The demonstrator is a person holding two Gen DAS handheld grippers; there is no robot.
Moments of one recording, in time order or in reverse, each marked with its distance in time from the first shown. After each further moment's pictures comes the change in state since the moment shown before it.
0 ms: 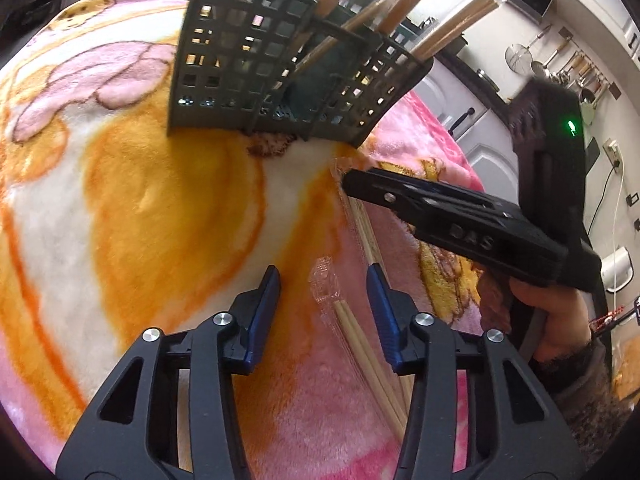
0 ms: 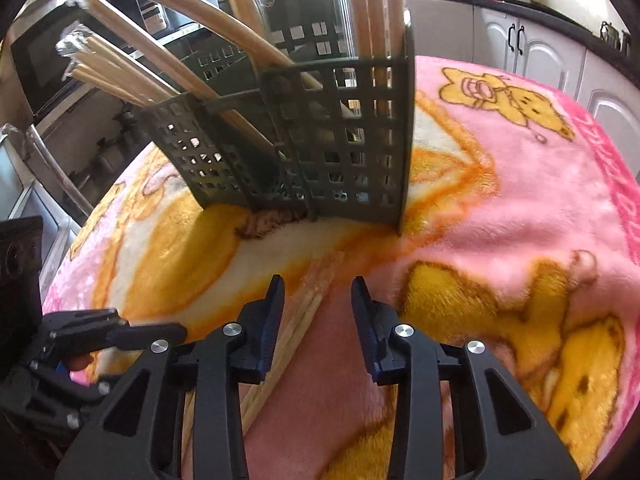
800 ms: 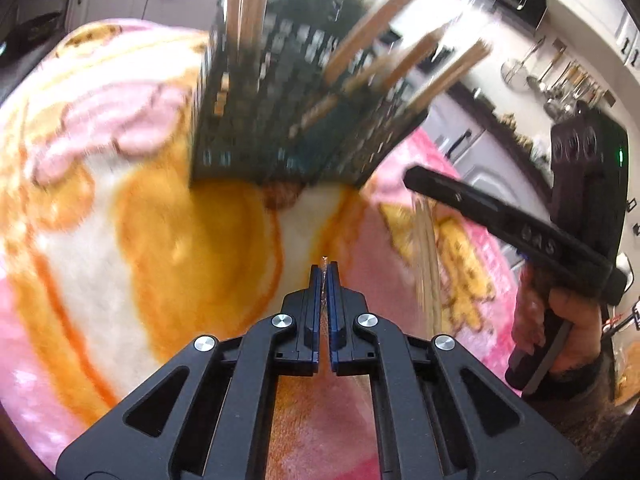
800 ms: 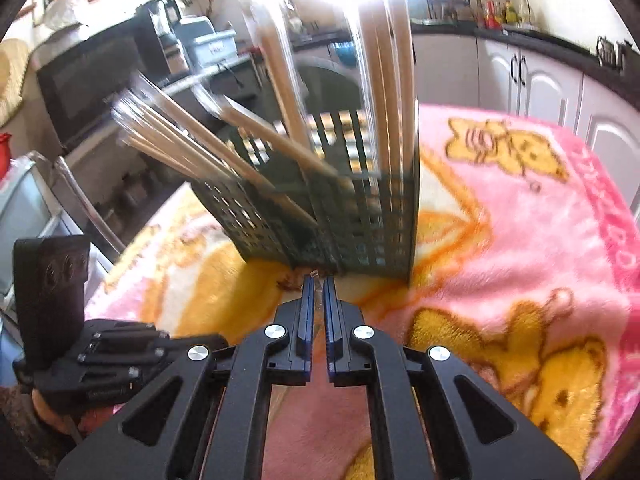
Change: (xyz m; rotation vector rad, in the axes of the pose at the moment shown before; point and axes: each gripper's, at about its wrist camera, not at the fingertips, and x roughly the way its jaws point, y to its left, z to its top) left arm -0.038 0.010 0.020 0.012 -0.099 -0.001; right arm -0.057 0.015 0.016 -0.005 -0.168 0.061
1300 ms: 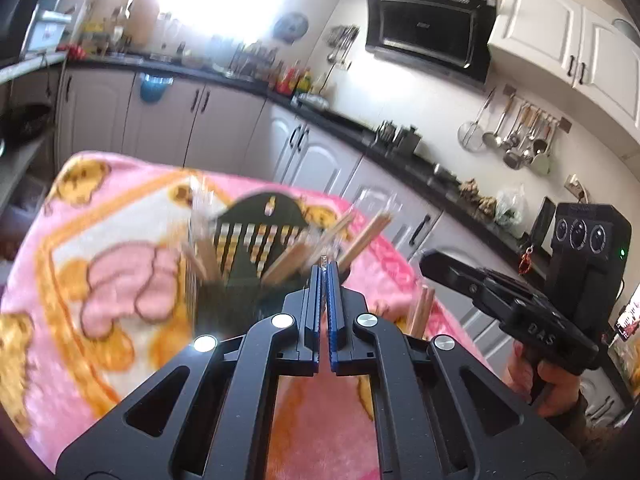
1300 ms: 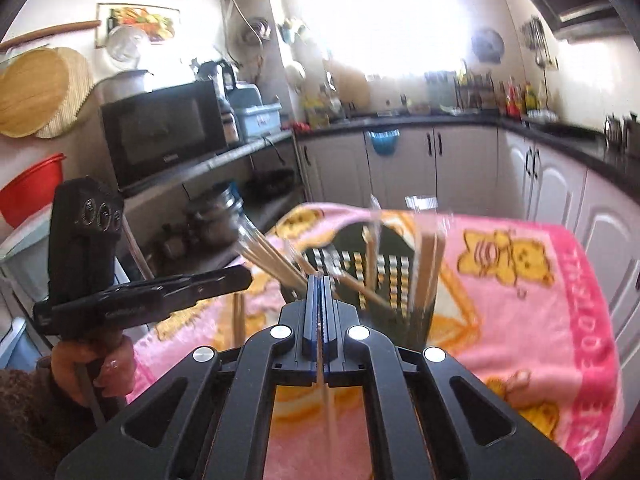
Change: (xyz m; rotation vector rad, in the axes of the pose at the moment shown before) left arm -0.095 -0.050 0.069 0.132 -0.319 -0.041; right arm -0.105 0.046 0.038 -0.124 -0.276 0.063
